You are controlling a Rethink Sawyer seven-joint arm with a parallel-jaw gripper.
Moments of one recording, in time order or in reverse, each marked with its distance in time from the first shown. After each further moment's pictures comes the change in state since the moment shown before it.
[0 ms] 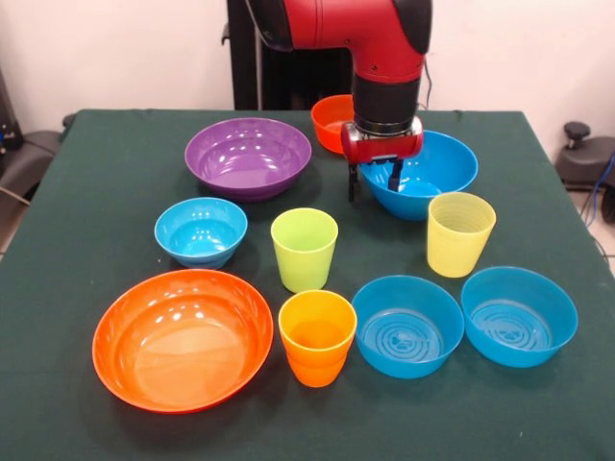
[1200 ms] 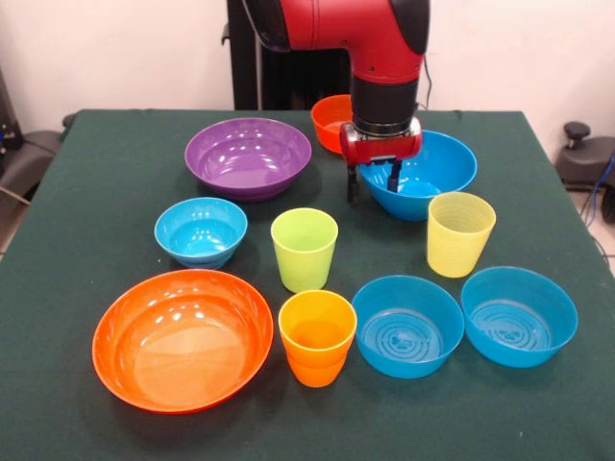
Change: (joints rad) arm -0.012 0.001 0.007 0.000 0.000 0.000 0.000
